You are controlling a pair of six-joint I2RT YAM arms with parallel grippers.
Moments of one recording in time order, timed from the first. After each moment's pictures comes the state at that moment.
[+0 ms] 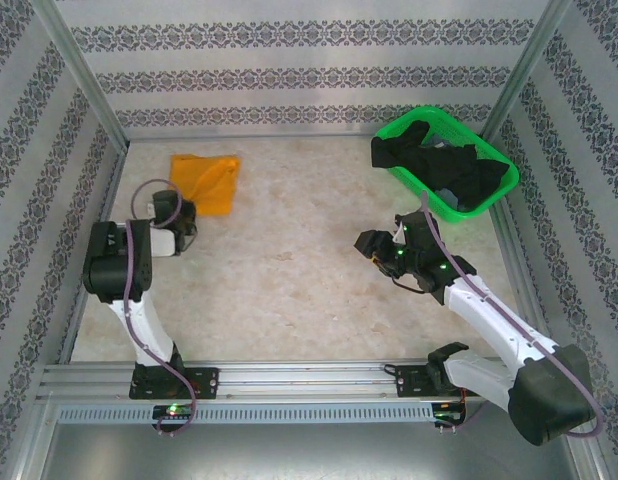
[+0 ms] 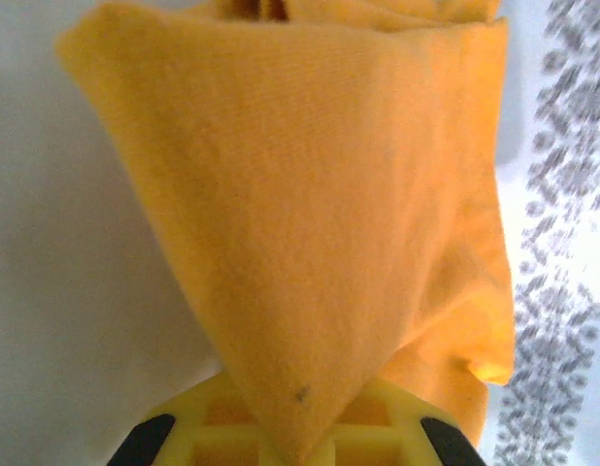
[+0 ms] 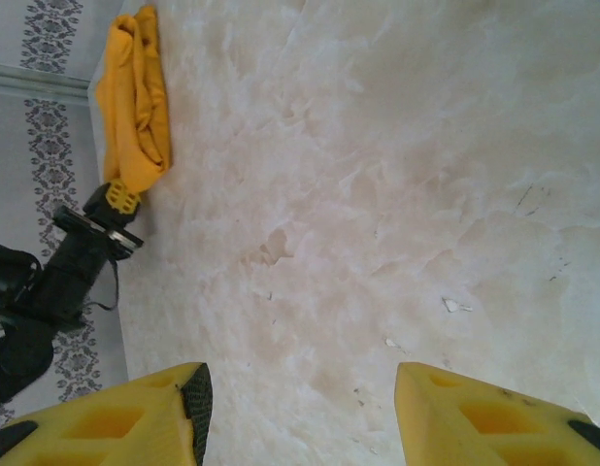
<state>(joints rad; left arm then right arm) 0.17 1.93 0.86 0.50 0.07 -1.35 0.36 1.05 0.65 -0.30 -0.38 1.00</state>
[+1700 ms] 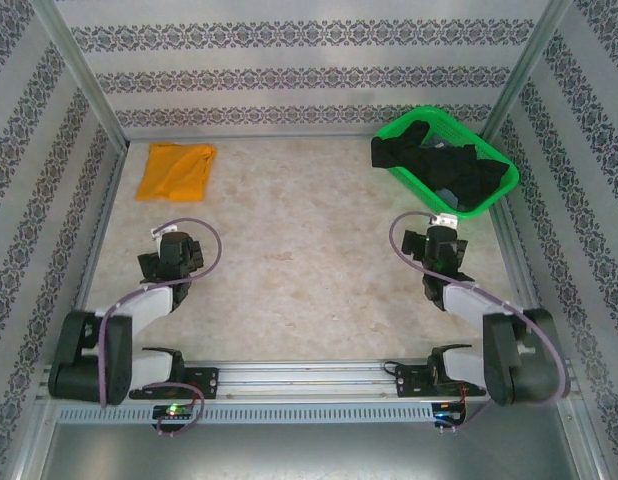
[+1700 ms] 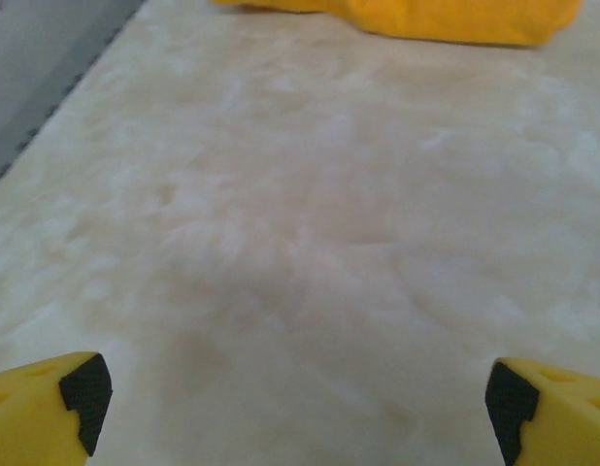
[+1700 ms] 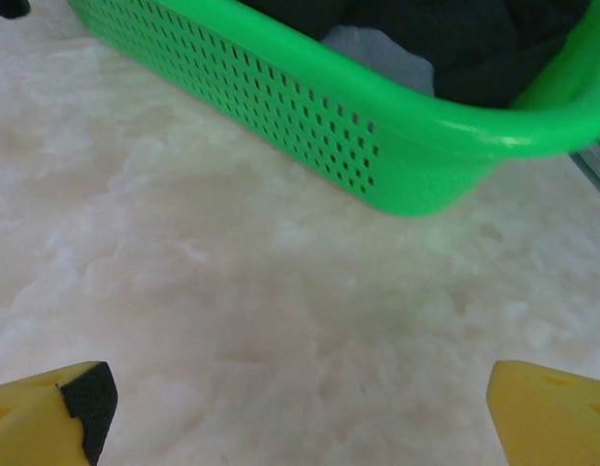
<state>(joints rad) -0.03 1.30 0.38 0.24 -0.45 -0.16 0.08 1.28 0.36 0.37 0.29 0.15</state>
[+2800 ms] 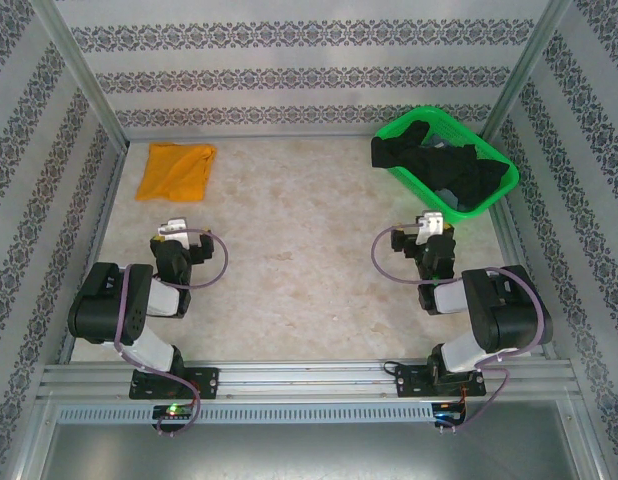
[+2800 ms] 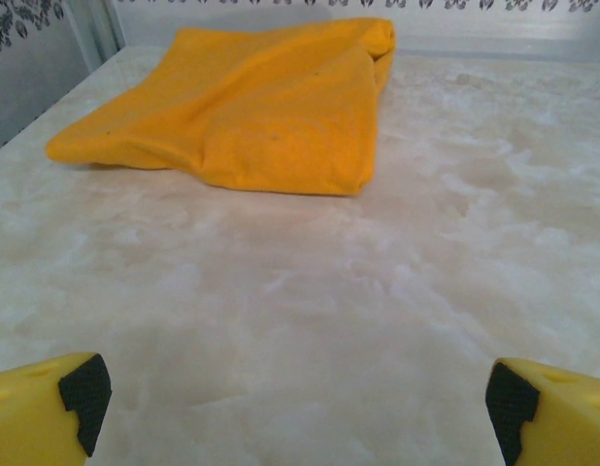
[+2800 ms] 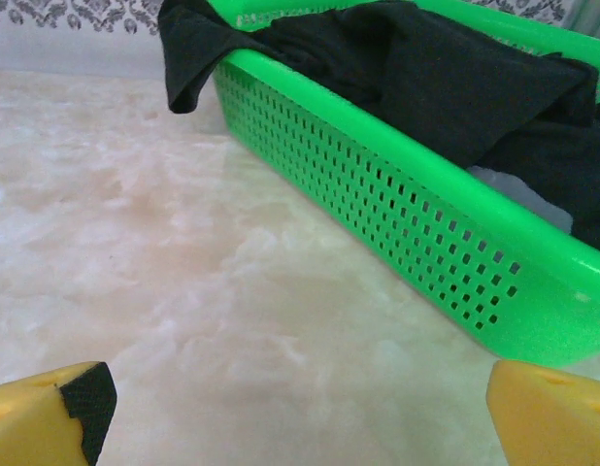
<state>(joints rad) 0.01 1.59 0.24 1.03 -0.19 -0.06 0.07 1.53 0.25 1.00 0.10 -0.03</state>
